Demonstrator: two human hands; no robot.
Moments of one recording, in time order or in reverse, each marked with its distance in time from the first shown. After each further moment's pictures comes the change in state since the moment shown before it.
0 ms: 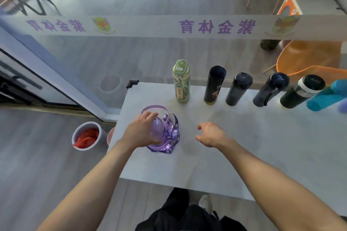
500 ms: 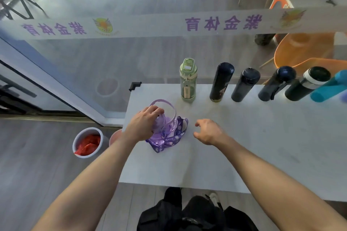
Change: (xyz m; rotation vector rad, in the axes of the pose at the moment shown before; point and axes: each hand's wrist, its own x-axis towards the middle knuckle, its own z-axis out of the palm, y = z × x) left_hand 0.033 -0.054 -0.008 0.143 0.038 0.282; right_hand 0.005 -0.052 0.011 0.050 0.047 -0.008
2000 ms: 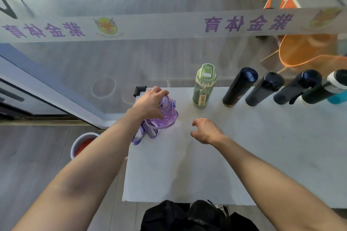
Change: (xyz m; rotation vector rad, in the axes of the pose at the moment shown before) left_hand 0.102 -0.077 -0.050 -0.093 -0.144 -0.096; right_hand 0.071 -0.068 0.009 0.092 -0.012 0.076
